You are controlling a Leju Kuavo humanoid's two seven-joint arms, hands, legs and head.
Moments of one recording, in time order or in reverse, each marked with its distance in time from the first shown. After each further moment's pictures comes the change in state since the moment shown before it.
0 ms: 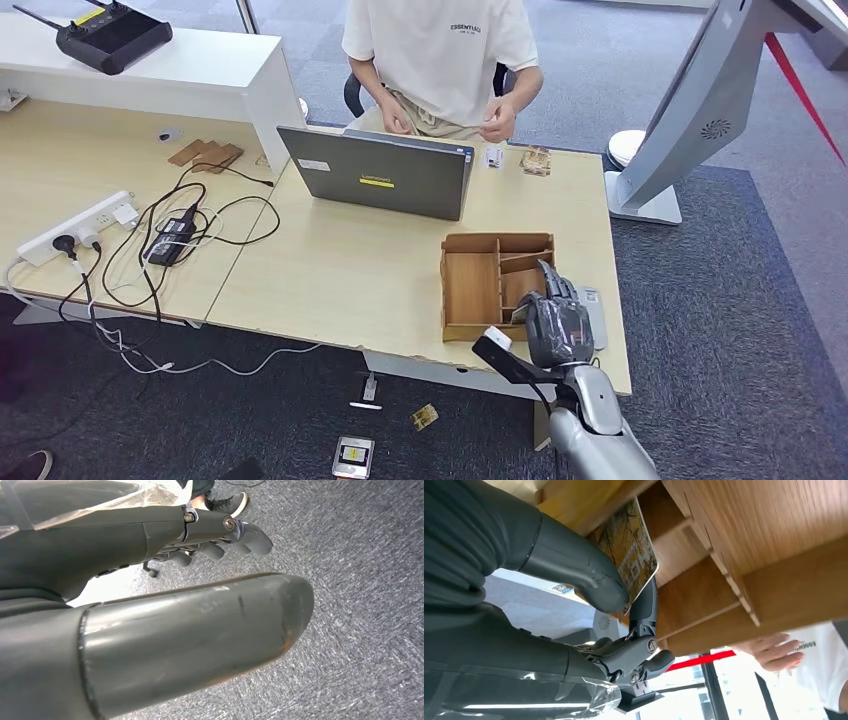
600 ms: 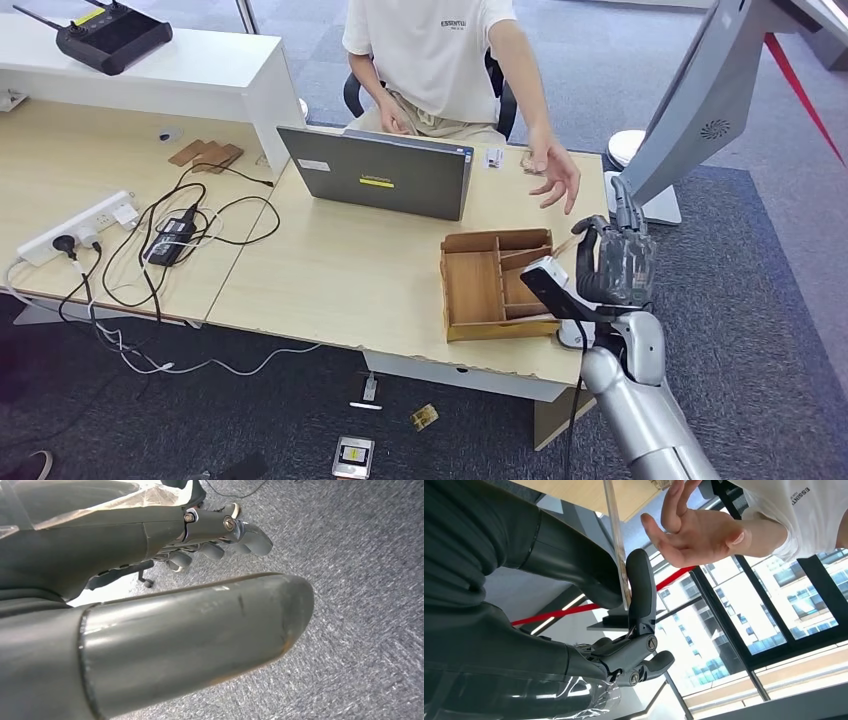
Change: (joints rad) left arm -0.027 0.000 -0.012 0.000 -0.039 -0.022 -0.002; right arm -0.101 -0.036 -0.144 -0.180 -0.061 -0.086 -0.069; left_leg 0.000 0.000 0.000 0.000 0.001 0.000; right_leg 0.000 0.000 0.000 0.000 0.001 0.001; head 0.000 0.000
